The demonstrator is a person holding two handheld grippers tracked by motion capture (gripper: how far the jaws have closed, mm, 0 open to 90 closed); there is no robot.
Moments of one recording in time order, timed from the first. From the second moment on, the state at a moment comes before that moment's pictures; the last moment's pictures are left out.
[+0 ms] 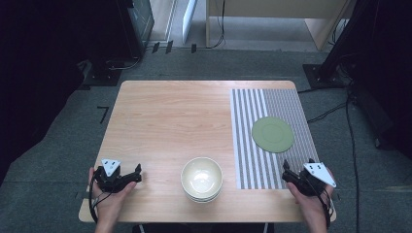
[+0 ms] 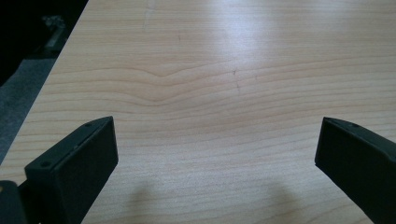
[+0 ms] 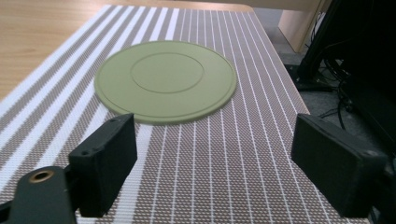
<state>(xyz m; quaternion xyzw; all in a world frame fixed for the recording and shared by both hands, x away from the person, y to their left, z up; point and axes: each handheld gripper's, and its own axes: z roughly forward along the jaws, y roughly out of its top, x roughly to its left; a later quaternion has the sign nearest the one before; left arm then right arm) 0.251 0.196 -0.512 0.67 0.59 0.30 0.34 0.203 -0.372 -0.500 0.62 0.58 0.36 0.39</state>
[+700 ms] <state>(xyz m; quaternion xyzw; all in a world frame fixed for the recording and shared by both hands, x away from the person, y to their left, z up) 0.246 0.181 -0.489 0.66 0.57 0.30 0.39 0.203 -0.351 -0.468 0.59 0.59 0.38 0.39</state>
